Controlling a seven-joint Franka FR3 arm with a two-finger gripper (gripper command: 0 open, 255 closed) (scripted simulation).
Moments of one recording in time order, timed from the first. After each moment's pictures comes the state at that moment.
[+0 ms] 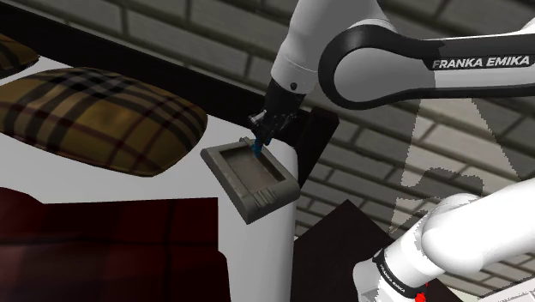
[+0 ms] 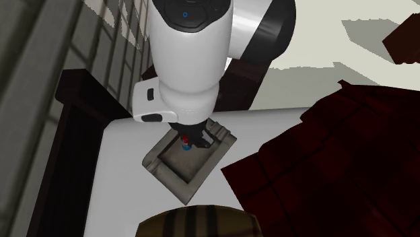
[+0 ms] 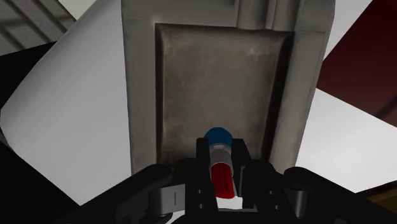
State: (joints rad) arm -0.06 -0.34 0.58 -2.25 0.09 2.07 0.48
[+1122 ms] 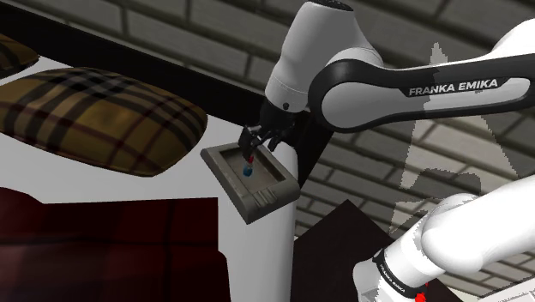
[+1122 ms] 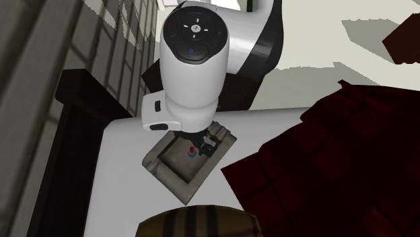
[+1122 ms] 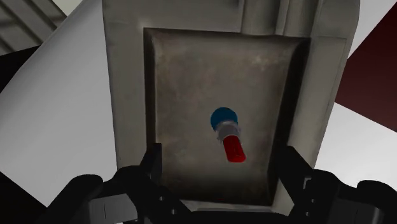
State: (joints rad) arm -0.06 -0.31 0.60 -2.33 0.08 2.17 0.50
